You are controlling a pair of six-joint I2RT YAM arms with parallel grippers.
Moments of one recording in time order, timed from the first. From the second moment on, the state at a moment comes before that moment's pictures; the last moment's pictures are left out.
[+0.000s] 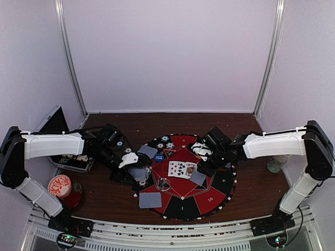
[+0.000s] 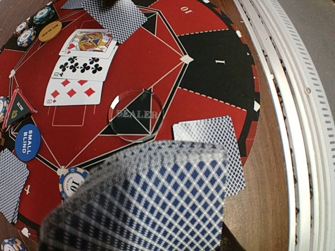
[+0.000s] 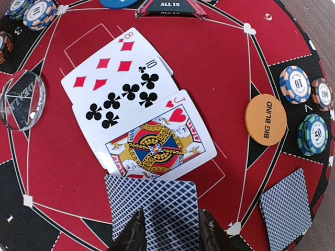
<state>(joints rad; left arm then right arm) -0.66 1.48 0.91 -0.58 0.61 0.85 0.80 1.62 0.98 -0.39 0.06 -0.05</state>
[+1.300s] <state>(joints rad) -0.66 1.49 0.91 -0.58 0.60 0.85 1.09 1.39 0.69 0.38 0.14 0.36</state>
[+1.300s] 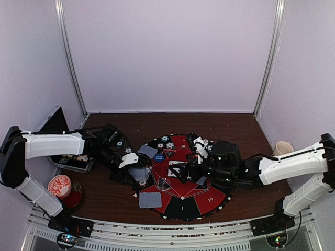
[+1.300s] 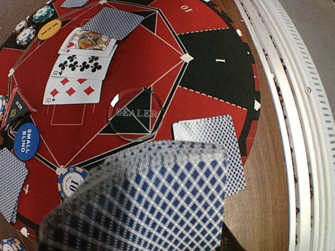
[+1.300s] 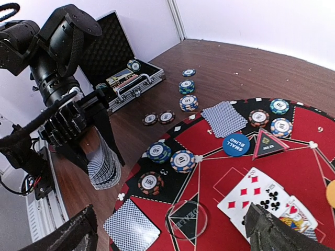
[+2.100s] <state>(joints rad) -0.66 1.49 0.91 -0.58 0.61 0.85 1.16 1.90 0.97 0.66 0.16 0.69</state>
